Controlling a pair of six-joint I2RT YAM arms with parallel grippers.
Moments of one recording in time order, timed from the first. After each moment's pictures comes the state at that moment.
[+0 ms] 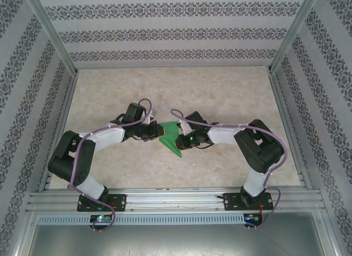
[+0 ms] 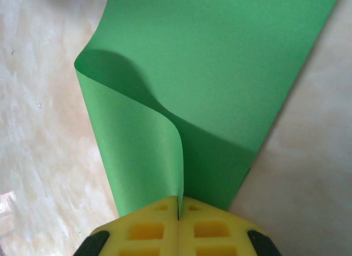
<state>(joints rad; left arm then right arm) -0.40 1.59 0.80 -0.10 0.65 -0.72 0.63 1.79 0.86 -0.14 -0.49 0.39</state>
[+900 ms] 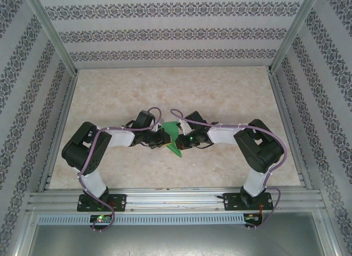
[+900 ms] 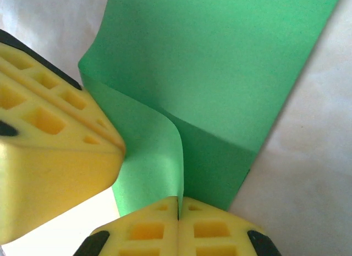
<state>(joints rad) -0.49 1.76 0.77 0.09 0.65 -0.82 0.63 1.79 0.87 -0.15 -0.49 0.39</state>
